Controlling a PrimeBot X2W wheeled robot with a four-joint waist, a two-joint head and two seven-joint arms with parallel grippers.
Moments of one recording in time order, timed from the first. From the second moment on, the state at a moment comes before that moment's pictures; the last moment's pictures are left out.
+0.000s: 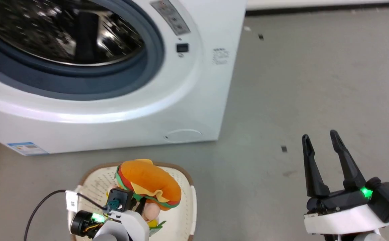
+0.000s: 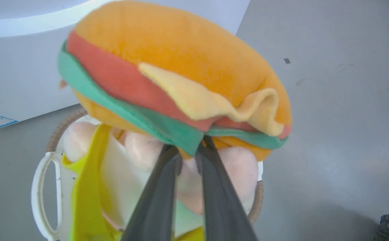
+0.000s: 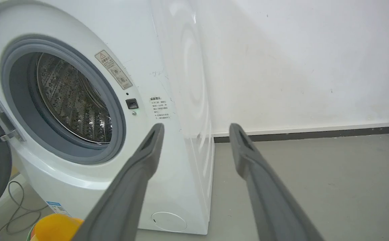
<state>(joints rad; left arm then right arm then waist) -0.40 0.15 -0.41 0.98 -0.27 -0.09 -0.26 -0.04 -0.05 0.07 -0.10 0.22 0.13 -0.26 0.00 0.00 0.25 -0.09</state>
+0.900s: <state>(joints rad) -0.51 0.43 -0.23 0.32 -0.27 -0.03 -0.14 -0.05 -0.05 0.07 -0.14 0.23 0.13 -0.26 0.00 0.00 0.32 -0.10</state>
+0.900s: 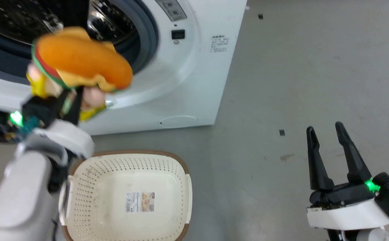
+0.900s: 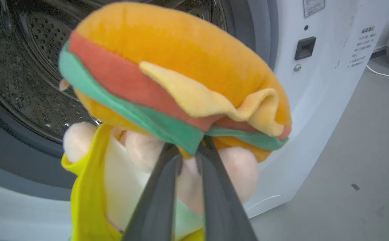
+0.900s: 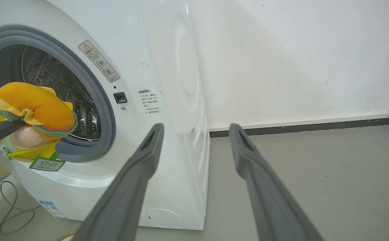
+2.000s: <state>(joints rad) -1.48 0.83 -0.61 0.65 -0.31 -0.13 0.30 -0.20 -0.05 0.10 -0.15 0.39 0.13 -0.26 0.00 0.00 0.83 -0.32</state>
